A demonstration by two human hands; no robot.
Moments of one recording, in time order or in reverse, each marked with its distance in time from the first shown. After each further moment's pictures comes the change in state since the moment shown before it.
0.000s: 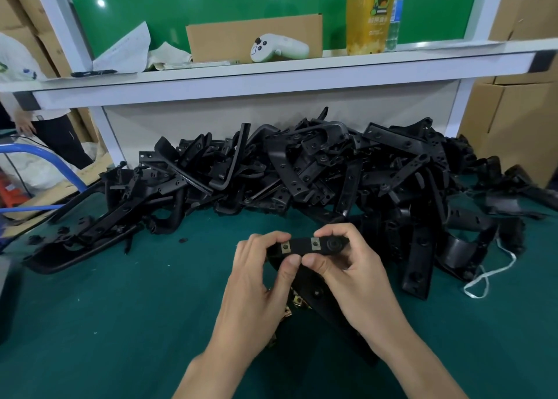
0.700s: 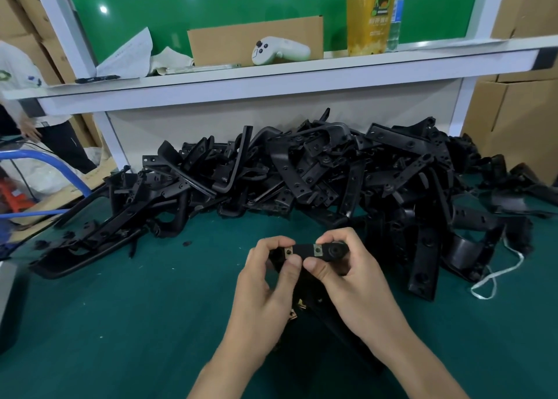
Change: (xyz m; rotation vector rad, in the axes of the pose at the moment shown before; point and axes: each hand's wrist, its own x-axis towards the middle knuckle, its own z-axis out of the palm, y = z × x) left_hand 0.001 0.009 0.002 -0.267 -0.023 -0.239; right_hand 0.001 0.006 0.004 -0.107 0.006 0.002
